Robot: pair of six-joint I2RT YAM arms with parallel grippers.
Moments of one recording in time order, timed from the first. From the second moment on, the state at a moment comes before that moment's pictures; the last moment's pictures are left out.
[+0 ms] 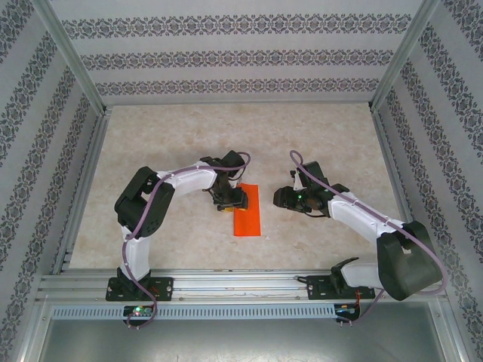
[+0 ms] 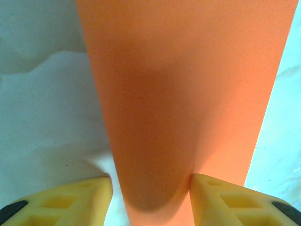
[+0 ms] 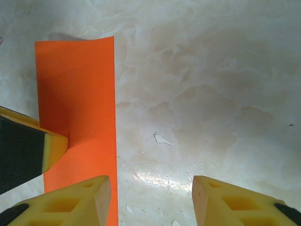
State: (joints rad) left arm -0.64 1.99 1.33 -0.73 0.35 -0.63; right arm 0.38 1.30 0.68 -0.39 -0.30 0.57
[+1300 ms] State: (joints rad) left arm -0.64 2.00 1.34 -0.74 0.35 -0.63; right arm 0.52 1.63 0.71 -0.11 -0.57 0.71
